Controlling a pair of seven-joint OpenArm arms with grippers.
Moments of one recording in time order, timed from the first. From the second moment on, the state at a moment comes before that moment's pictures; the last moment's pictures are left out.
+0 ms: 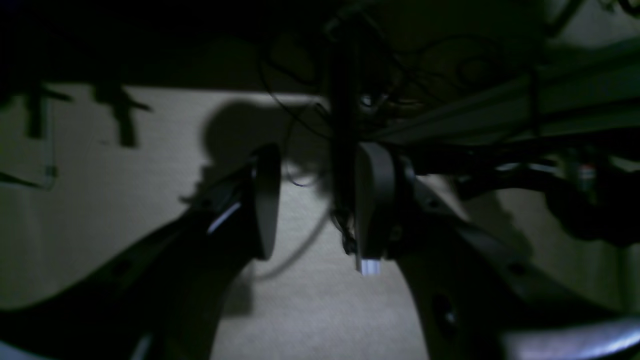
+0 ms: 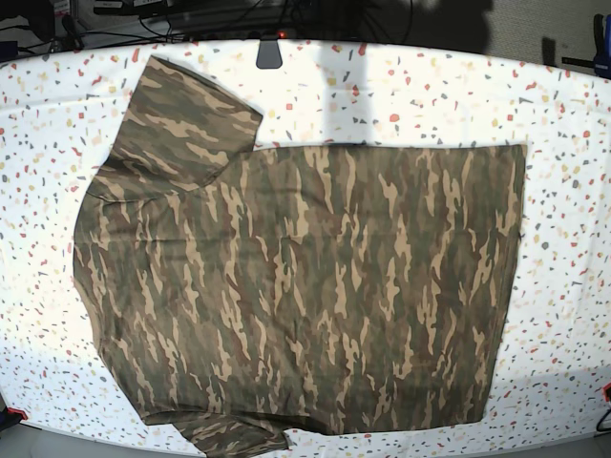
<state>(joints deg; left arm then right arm) 74.3 -12.3 -20.1 93.6 -16.7 -30.2 -15.6 -75.2 34.2 2.6 103.2 12.6 -2.2 16.0</state>
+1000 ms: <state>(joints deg) 66.5 -12.1 -20.5 109.2 -15.3 -30.6 -13.5 -72.0 34.1 8.1 115.3 -4.0 -25.1 15.7</state>
